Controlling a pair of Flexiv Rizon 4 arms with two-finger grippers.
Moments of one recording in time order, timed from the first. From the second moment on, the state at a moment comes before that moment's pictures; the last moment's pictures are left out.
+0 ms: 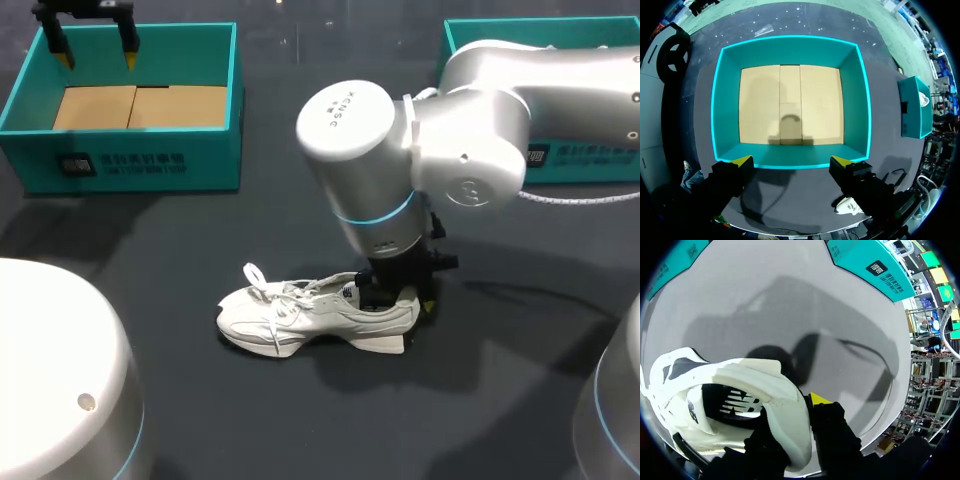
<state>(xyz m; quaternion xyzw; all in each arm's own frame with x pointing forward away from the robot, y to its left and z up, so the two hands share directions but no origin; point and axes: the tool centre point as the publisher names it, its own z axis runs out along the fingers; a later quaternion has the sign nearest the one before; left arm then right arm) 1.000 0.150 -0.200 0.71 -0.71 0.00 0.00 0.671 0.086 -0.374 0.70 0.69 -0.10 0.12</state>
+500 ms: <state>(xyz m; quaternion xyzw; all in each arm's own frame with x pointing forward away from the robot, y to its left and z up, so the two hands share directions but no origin) 1.000 0.150 -0.200 0.71 -0.71 0.00 0.00 0.671 0.098 -0.359 0.69 0.71 -0.08 0.09</state>
